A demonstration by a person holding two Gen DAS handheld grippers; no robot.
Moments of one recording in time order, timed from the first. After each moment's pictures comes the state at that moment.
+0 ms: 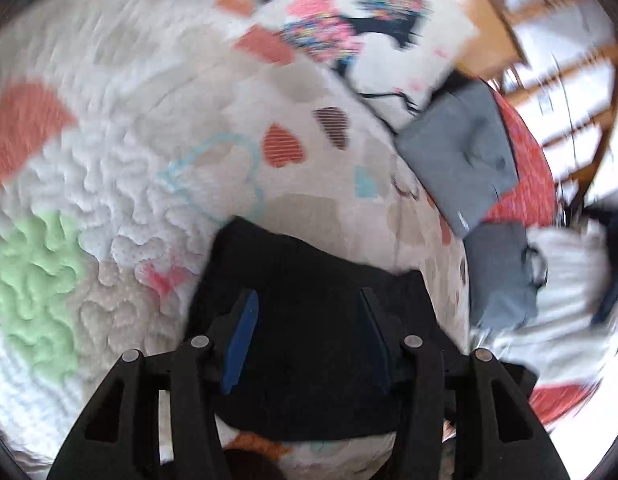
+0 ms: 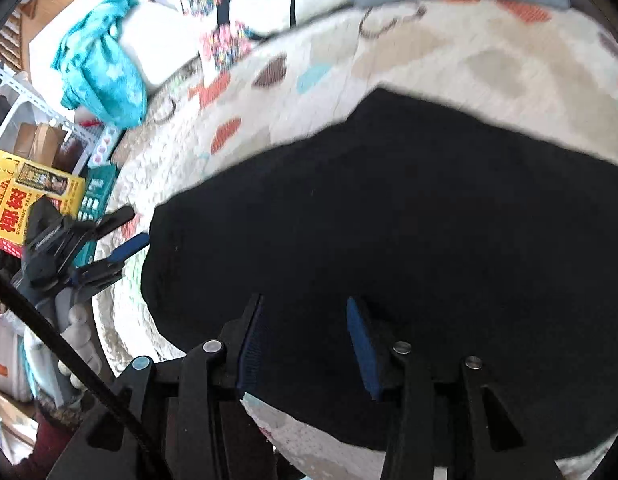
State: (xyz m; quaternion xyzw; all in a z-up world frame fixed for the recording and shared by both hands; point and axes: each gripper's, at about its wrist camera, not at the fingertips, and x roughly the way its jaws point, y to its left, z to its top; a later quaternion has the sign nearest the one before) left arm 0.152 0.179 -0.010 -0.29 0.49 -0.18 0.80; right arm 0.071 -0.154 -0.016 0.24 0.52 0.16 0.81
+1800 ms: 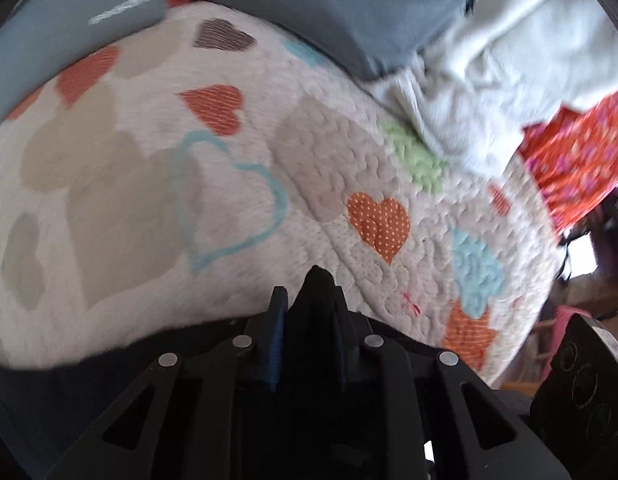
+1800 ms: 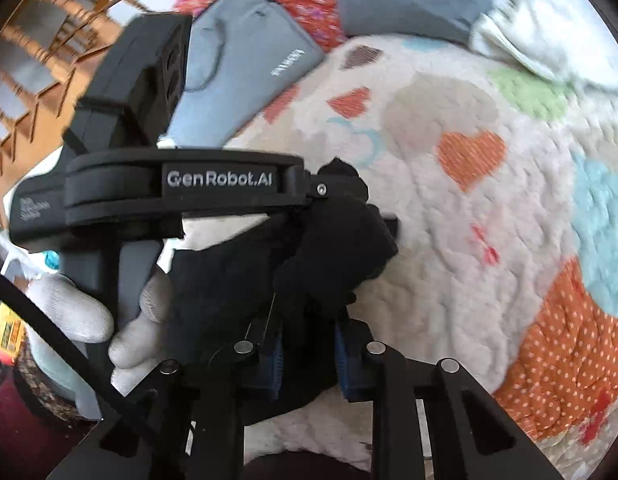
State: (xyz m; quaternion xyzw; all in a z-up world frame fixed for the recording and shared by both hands) left arm 0.119 -0.330 -0.035 0.14 0.56 -0.44 0.69; right arm -0.035 -0.377 -0.015 0.36 0.39 0.00 0.85
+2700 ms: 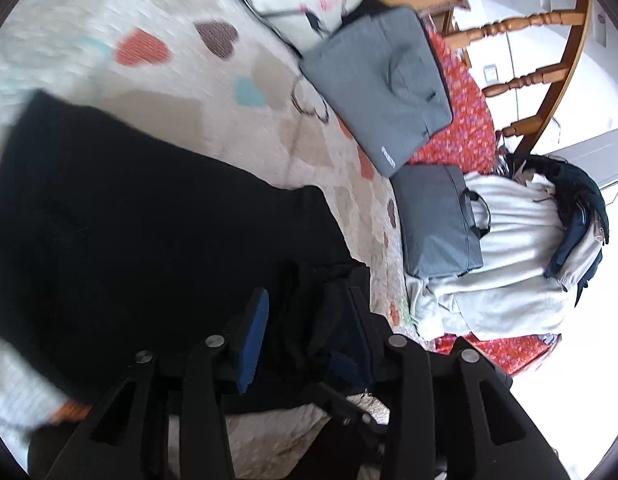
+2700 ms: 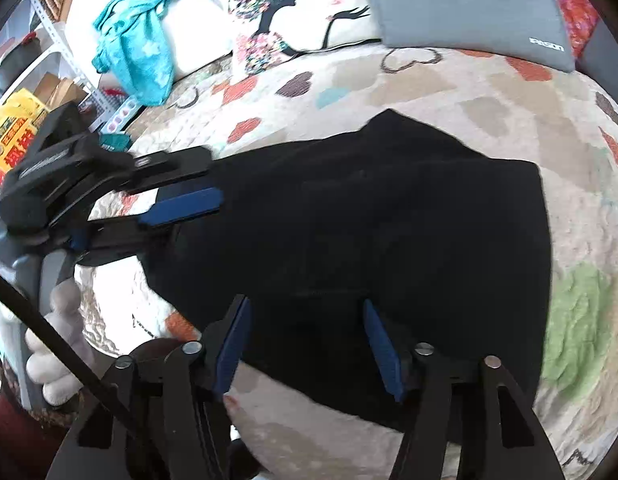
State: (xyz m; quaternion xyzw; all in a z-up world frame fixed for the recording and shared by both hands) left arm 0.100 0.089 -0.029 -0.34 0.49 -0.30 0.74; right arm 0.052 -0.142 -0.002 0.13 0.50 0.18 0.84
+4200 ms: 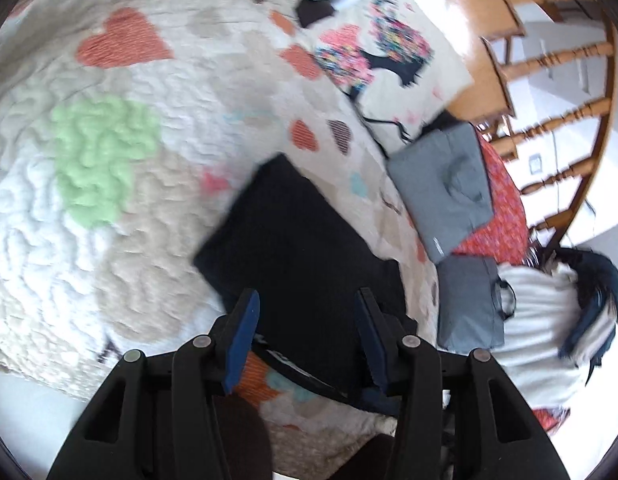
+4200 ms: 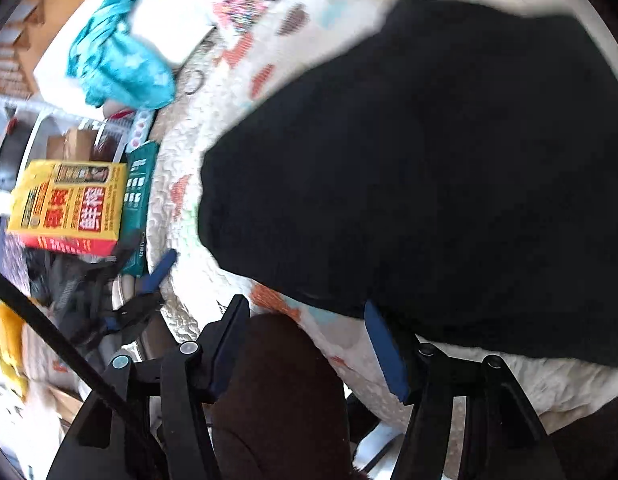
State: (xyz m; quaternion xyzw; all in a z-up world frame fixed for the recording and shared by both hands) left arm 0.034 0.220 -0.042 -0.42 0.43 -0.14 0.79; right arm 0.057 -0.129 -0.013 0.30 0.57 0.23 0.72
